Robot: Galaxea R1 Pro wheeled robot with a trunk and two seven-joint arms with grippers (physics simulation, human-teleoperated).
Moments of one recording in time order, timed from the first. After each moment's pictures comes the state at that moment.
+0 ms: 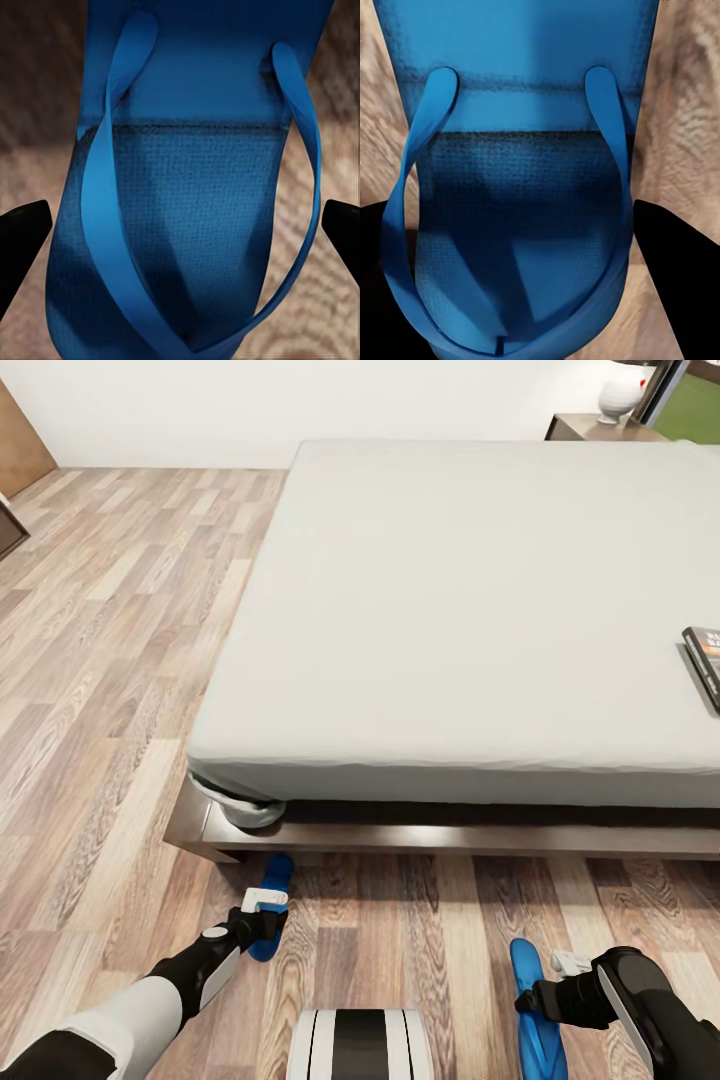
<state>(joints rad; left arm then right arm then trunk) -0.74 0.03 -0.38 -0.22 0.30 -0.03 -0.07 -0.37 -0.27 -0.10 -0.96 0.03 1.04 0.49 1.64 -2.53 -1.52</state>
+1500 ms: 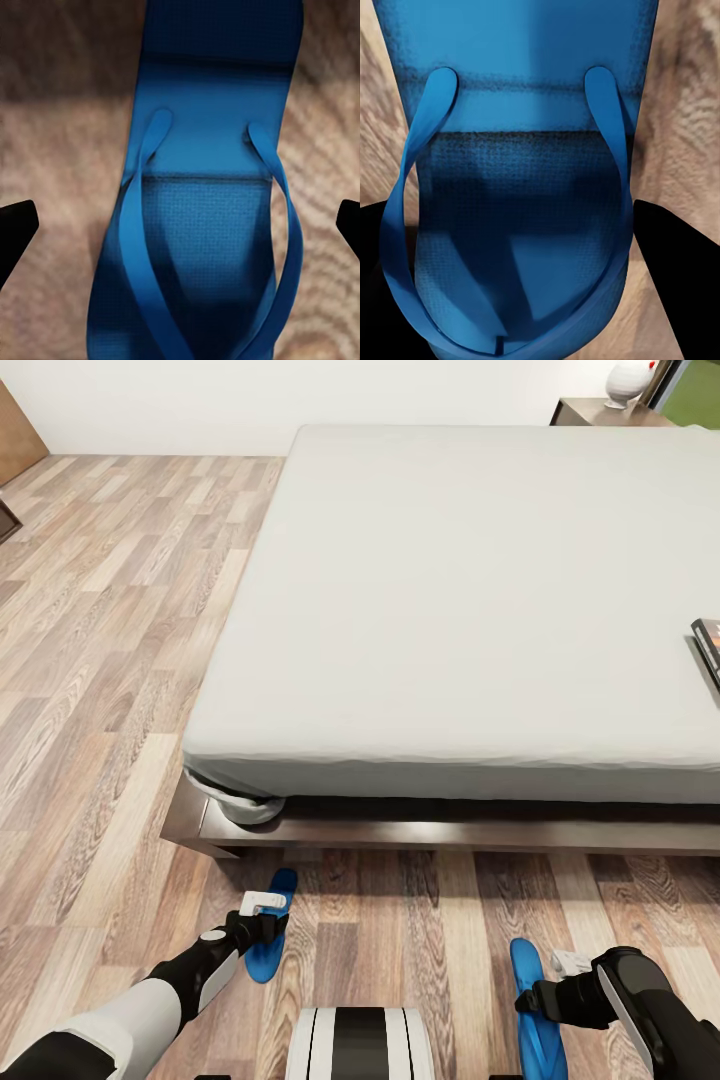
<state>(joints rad) -0.74 0.03 -0.37 -0.21 0.30 -0.03 -0.07 -0.37 -0.27 -0.10 -0.96 0.03 1.04 0.49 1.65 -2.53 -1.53</state>
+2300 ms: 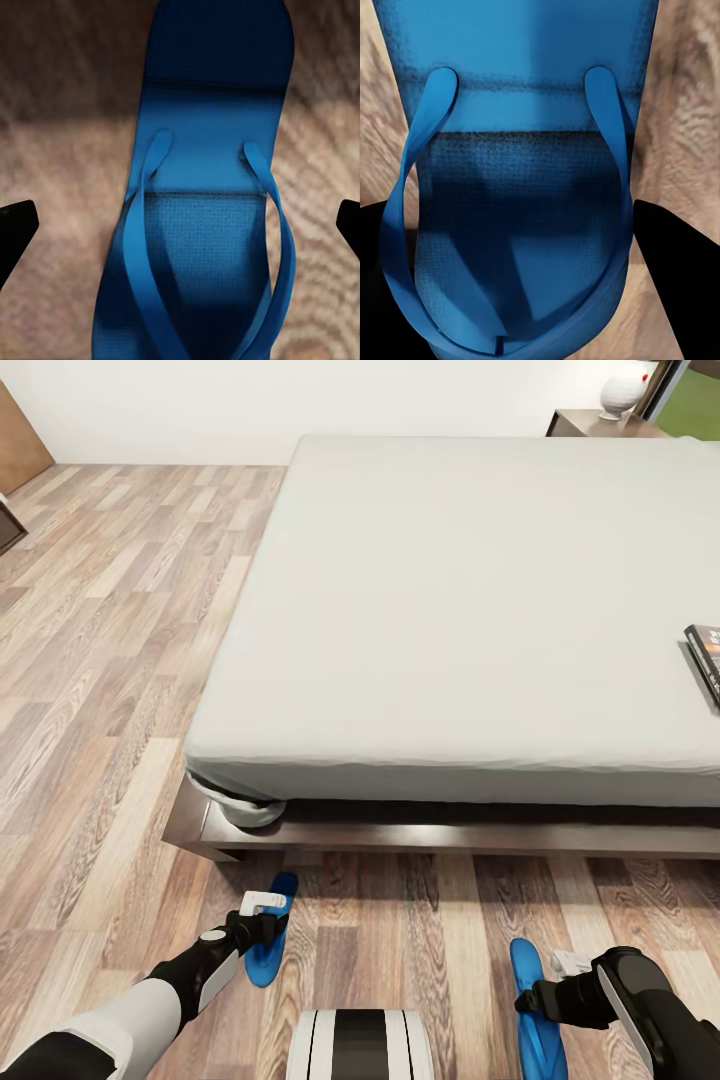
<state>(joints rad) -0.74 0.03 -0.37 -0.21 0.30 -0.03 -0.07 -0.37 -0.27 -0.10 -0.96 0.03 1.04 0.49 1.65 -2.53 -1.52</state>
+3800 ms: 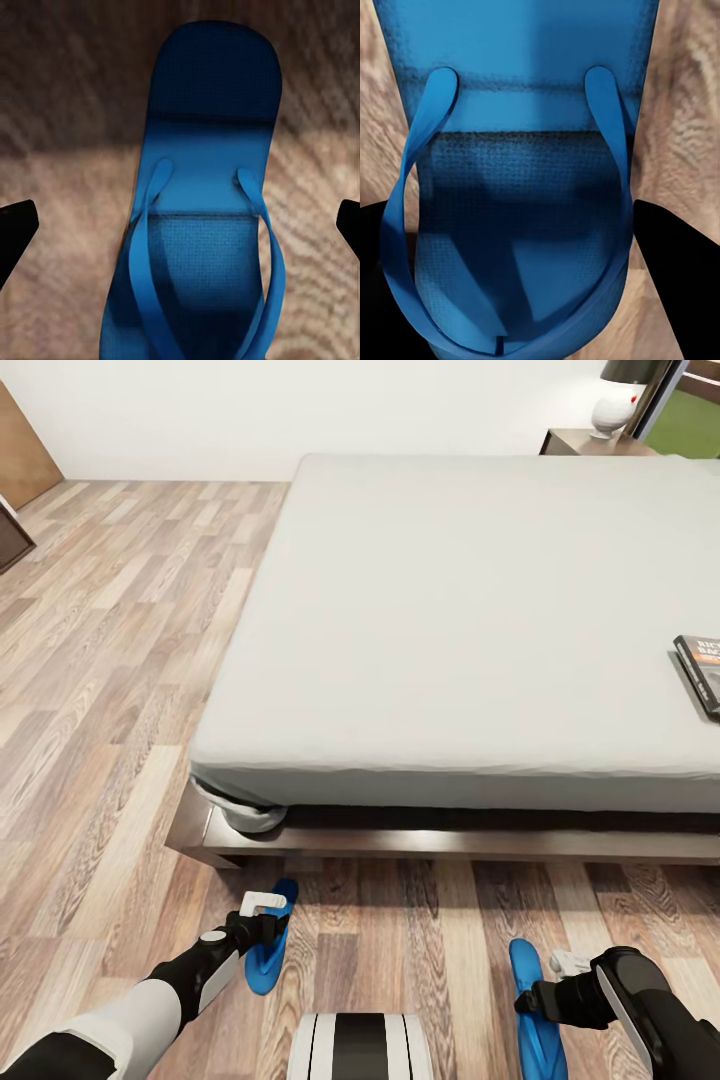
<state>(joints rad) -0.74 0.03 -0.37 -0.21 0.30 -0.03 -0.07 -0.37 -0.27 -0.09 -0.96 0.03 1.04 0.49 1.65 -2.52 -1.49</state>
